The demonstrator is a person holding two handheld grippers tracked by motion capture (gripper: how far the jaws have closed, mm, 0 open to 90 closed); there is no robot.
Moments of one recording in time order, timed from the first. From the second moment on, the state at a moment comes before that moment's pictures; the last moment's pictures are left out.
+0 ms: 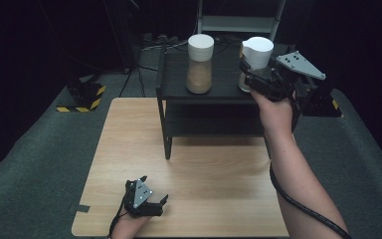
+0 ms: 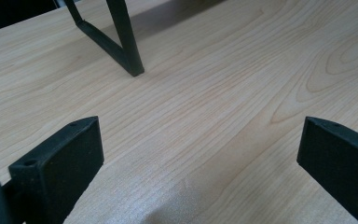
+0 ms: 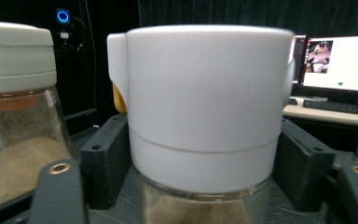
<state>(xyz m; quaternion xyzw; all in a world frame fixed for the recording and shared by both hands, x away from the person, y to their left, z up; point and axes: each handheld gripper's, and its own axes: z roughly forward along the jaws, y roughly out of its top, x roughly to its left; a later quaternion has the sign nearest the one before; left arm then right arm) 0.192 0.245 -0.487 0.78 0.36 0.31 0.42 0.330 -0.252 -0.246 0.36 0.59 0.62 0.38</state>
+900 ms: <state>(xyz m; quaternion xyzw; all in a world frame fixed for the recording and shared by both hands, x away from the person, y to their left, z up) 0.192 0.244 -0.487 0.78 0.36 0.31 0.42 0.294 -0.261 -0.259 0.34 0.59 0.62 0.39</state>
